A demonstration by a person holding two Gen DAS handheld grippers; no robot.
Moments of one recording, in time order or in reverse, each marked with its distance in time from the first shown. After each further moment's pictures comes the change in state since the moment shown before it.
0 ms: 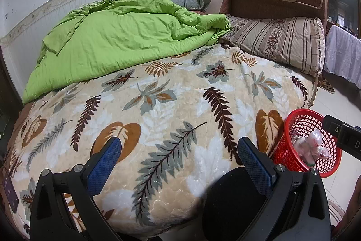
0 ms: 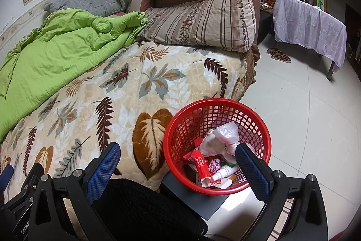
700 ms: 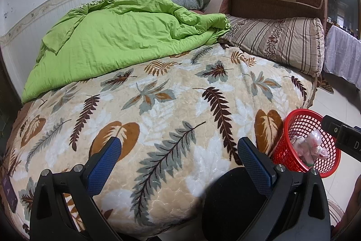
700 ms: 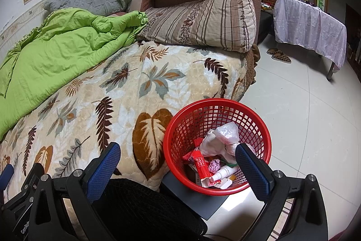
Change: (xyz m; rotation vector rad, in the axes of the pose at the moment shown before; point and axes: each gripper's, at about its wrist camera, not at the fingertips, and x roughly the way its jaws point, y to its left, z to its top) left arm 0.001 0.001 0.001 -0.002 0.001 -0.003; right arm 0.001 0.000 0.001 -0.002 0.001 0.000
